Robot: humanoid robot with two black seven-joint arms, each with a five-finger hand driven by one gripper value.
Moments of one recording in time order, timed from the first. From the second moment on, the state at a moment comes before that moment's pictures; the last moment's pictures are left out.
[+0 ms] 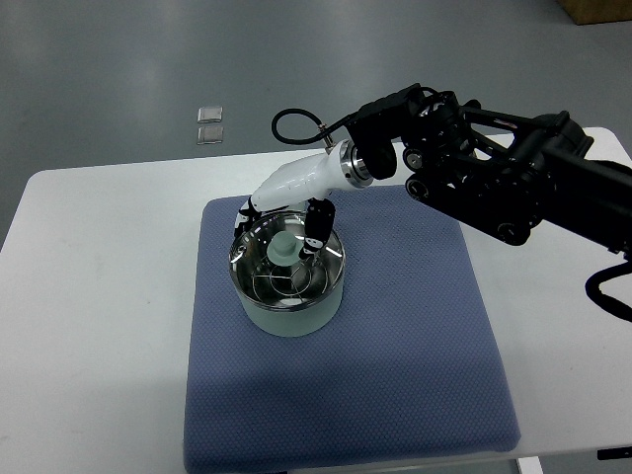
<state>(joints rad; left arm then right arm) 0.04 0.00 -0.04 -0.17 0.00 0.04 0.17 1.20 -0.13 0.41 1.03 -1.84 0.61 0.32</state>
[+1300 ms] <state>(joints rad) 0.04 0.00 -0.04 -0.17 0.00 0.04 0.17 1.19 -0.14 0.41 1.03 -1.83 0.61 0.32</state>
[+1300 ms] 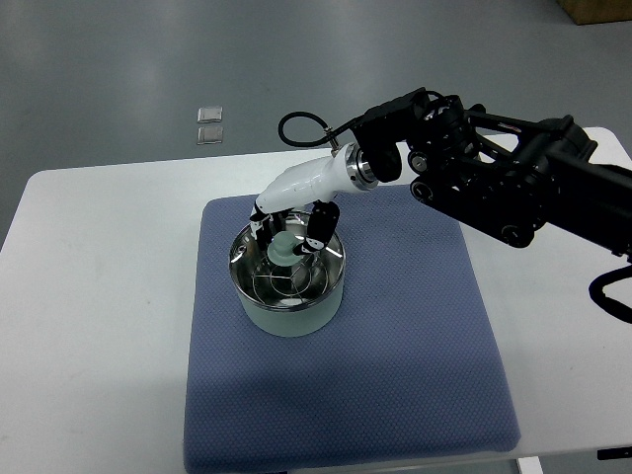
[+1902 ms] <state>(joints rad) 0.04 0.00 -0.04 -0.17 0.00 0.04 0.17 1.18 -0.14 0.42 1.03 -1.83 0.61 0.32</state>
